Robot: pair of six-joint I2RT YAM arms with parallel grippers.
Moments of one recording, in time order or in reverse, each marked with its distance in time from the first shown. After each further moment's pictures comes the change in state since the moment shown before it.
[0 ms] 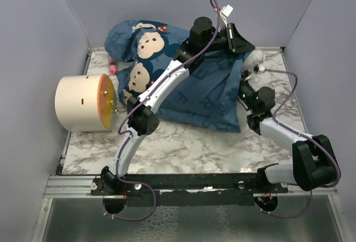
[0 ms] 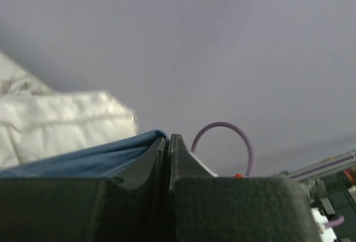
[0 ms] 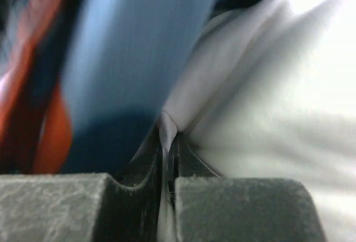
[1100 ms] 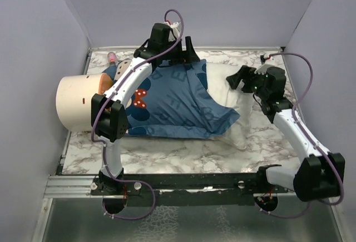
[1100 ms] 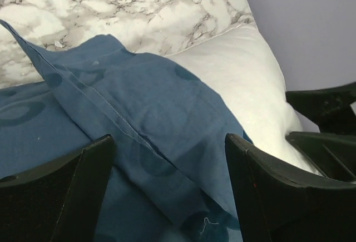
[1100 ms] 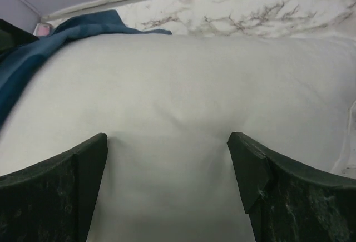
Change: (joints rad) left arm 0.290 -0.430 -0.741 -0.340 -0.146 0.489; right arm -0.116 -0.188 0.154 -0.895 0.149 -0.220
